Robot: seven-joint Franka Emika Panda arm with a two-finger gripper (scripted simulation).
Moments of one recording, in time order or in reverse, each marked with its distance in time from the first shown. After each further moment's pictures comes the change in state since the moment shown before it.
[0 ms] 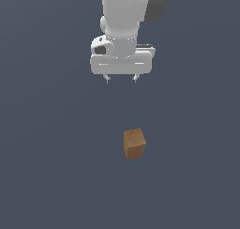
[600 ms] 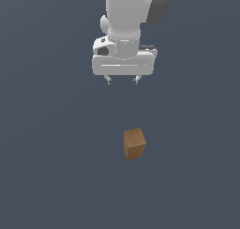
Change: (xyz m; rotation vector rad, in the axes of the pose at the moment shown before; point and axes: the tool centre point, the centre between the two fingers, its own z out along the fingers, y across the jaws) arm 0.006 -0.004 0.001 -0.018 0.003 -0.010
